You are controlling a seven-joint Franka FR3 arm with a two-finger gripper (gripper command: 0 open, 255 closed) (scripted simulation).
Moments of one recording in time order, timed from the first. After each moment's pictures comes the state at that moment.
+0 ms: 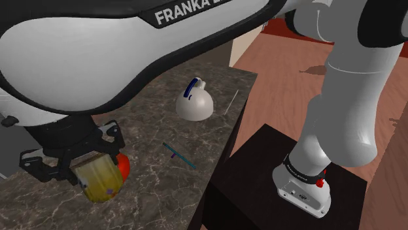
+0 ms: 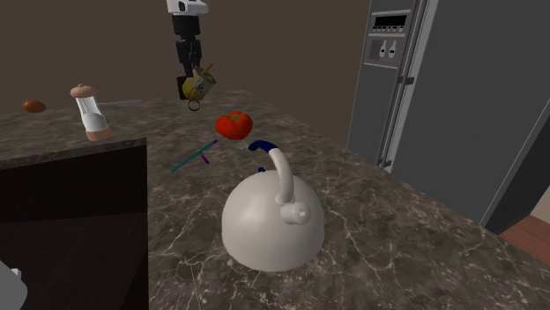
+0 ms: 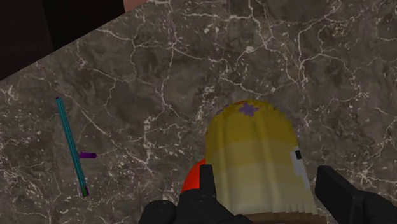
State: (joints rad) arm 0.55 0.28 0.53 -1.61 -0.13 1.85 1.24
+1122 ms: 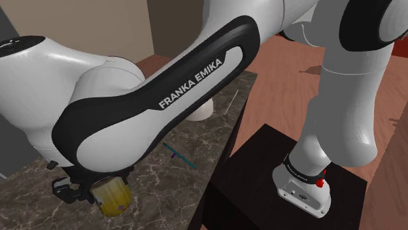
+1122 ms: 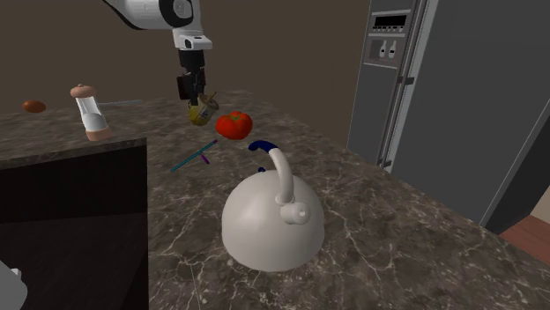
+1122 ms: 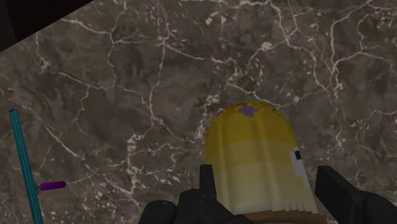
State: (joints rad) arm 0.56 0.34 0.52 -1.76 -0.17 2.06 1.27
